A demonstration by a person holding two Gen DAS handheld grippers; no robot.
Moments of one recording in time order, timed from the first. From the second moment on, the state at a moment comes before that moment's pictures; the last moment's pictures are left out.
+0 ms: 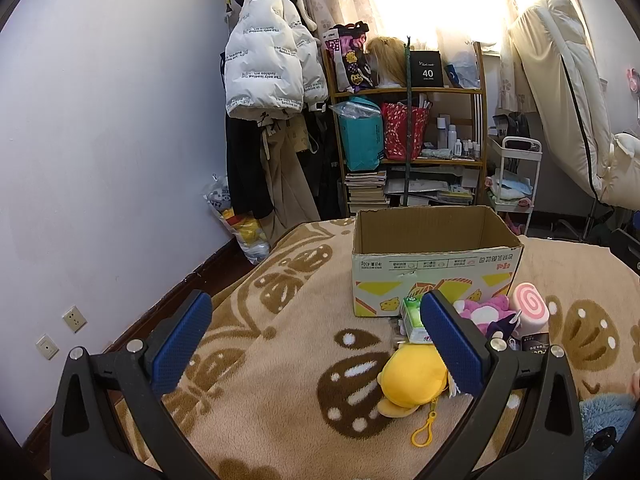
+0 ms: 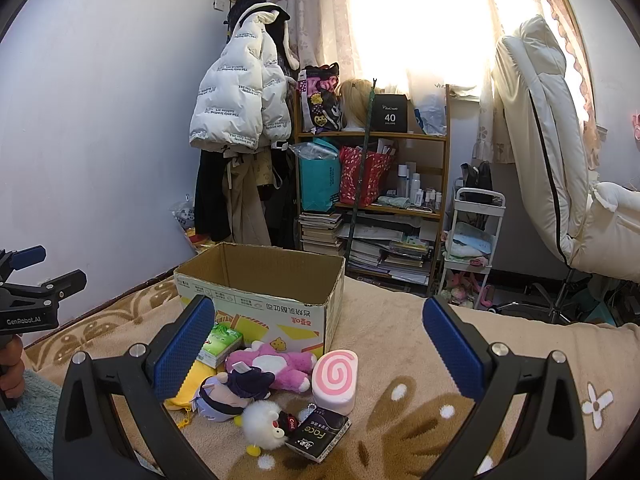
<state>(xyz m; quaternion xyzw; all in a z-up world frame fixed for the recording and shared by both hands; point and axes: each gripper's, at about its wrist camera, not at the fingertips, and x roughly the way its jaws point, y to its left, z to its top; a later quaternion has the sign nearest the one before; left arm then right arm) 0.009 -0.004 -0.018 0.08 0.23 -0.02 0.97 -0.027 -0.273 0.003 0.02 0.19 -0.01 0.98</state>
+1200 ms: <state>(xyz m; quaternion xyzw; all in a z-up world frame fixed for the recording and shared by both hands) 0.049 -0.001 -0.016 0.06 0.33 -0.03 0.94 0.003 -0.280 -0.007 0.01 0.25 -0.01 0.97</state>
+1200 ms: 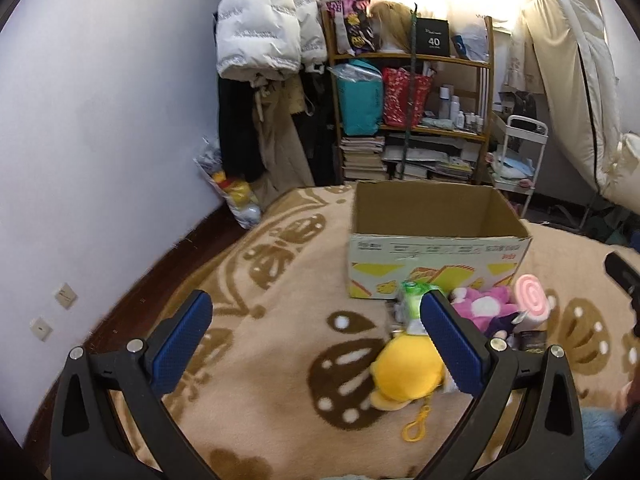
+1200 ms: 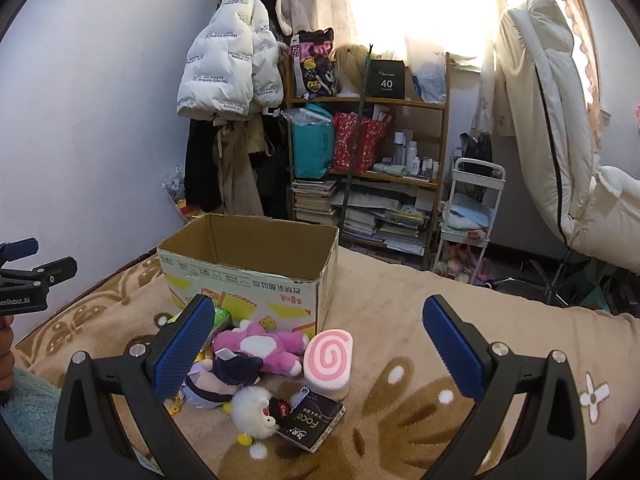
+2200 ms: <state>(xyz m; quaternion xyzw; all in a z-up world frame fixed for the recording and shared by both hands) 0.162 -0.081 -0.084 0.09 0.44 -0.08 0.89 0.097 -0.307 -0.076 0.07 0.38 -0.02 0.92</state>
